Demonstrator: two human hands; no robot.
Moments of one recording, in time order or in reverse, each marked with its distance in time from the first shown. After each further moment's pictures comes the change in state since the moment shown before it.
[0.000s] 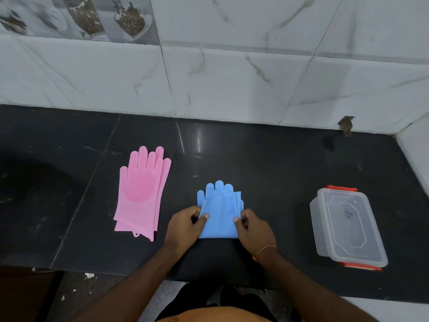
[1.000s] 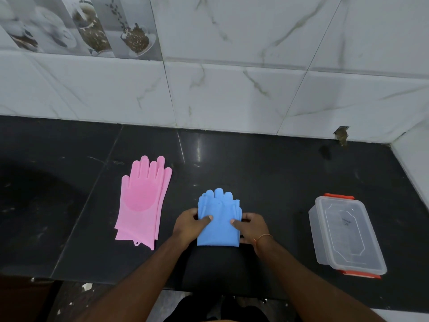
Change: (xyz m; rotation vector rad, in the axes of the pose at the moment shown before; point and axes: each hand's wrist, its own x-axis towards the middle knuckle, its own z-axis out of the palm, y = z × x) left_hand 0.035 0.013 0.004 -0.293 -0.172 -0.280; right_hand 0.038 -0.012 0.000 0.734 -0.177 0.394
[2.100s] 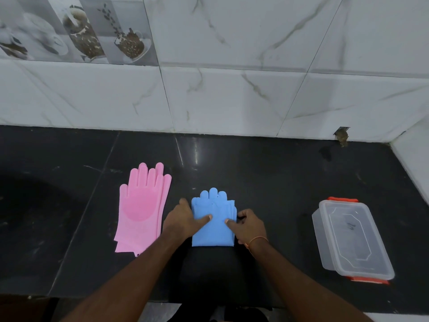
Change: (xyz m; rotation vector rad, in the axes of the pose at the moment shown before) left_hand 0.037 0.016 -0.034 0.619 0.068 0.027; right_hand 0.016 -0.010 0.020 -0.430 0.179 -0.173
